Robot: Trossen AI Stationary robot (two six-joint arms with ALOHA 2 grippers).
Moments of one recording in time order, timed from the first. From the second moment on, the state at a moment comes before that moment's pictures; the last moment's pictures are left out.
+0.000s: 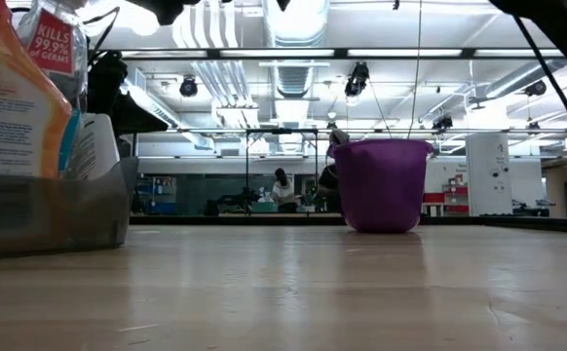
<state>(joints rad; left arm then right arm) 0.75 0.61 0.19 0.19 0.31 0.05 0.02 2.23 2.09 -0.23 -0.52 -0.31</state>
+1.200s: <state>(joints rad) 0.41 0.48 0.01 0.49 0.47 -0.01 0.09 1.38 1.24 0.25 -0.30 -0.35</state>
